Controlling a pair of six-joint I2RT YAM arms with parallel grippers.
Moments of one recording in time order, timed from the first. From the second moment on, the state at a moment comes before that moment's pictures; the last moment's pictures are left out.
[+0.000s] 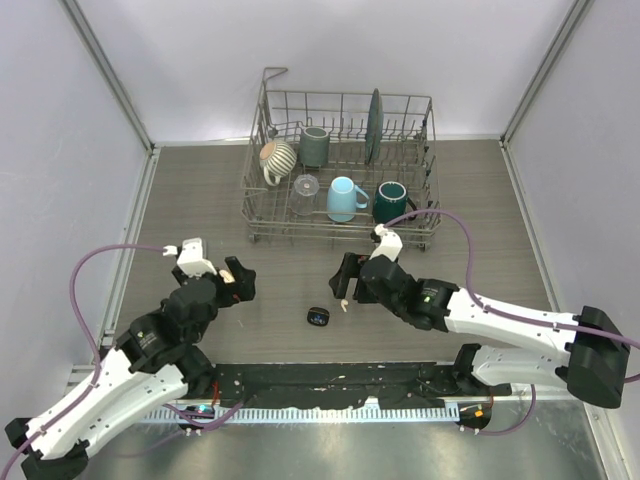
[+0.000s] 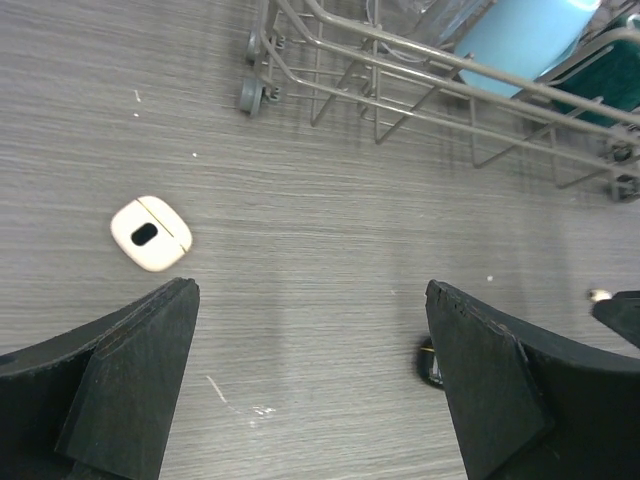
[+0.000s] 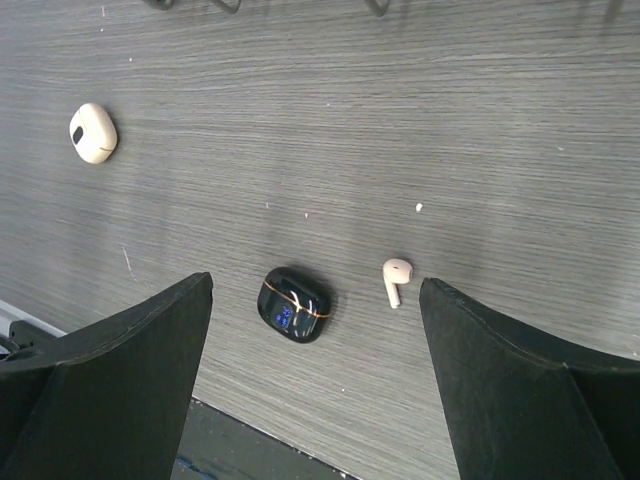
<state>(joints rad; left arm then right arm) -0.83 0.41 0.58 -0.65 -0.60 -0.68 1.04 1.10 0.68 -0.24 0.40 0.89</state>
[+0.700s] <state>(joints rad) 0.11 0.70 0.69 -0.58 0.08 -0.40 1.04 1.18 0.72 -0.14 0.29 0.80</state>
